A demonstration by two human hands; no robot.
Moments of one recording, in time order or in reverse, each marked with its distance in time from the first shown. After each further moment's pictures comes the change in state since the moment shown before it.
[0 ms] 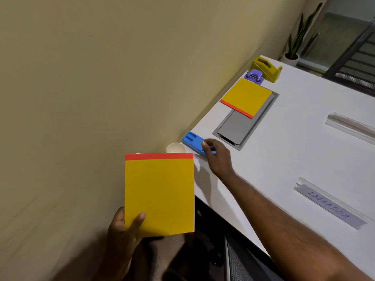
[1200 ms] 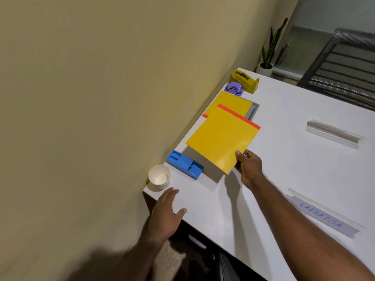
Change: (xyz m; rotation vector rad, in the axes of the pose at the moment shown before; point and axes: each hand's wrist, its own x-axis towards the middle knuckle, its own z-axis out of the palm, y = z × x) left_hand 0.085 -0.005 0.152 0.833 -0.460 0.225; right_hand 0.046 0.055 -0.096 0.720 0.280 0.500
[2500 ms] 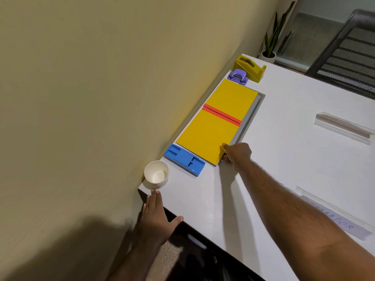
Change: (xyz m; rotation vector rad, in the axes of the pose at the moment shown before) left_hand 0.015 -0.045 0.020 0.368 0.021 -0.015; right_hand 0.081 0.034 0.038 -0.751 0.215 0.026
